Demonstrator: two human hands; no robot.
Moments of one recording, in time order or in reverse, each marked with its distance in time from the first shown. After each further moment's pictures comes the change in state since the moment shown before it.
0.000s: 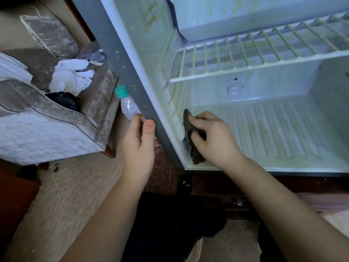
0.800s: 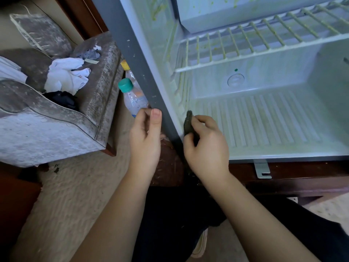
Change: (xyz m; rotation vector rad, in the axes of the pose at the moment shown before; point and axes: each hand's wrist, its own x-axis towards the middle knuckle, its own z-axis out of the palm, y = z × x) left_hand -0.004 0.011 -0.002 -0.156 -0.036 -0.130; right_hand -0.033 -0.050 0.035 0.004 0.309 0.247
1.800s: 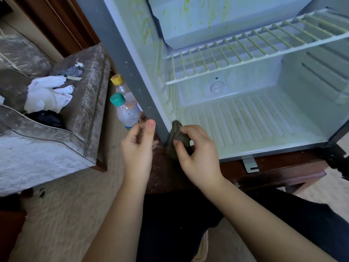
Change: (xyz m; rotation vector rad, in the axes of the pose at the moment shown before) left_hand 0.001 -0.004 -0.009 -0.143 -0.033 -0.062; right_hand -0.018 -0.007 -0.005 0.226 0.092 -0.108
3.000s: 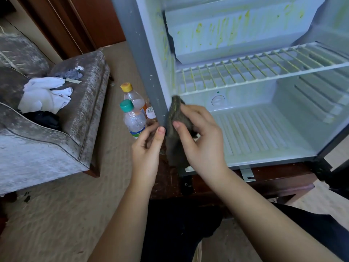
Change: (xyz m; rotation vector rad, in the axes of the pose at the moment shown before) left_hand 0.002 0.004 -0.004 -0.104 -0.067 0.011; right_hand 0.041 -0.038 -0.006 0.130 0.075 -0.149
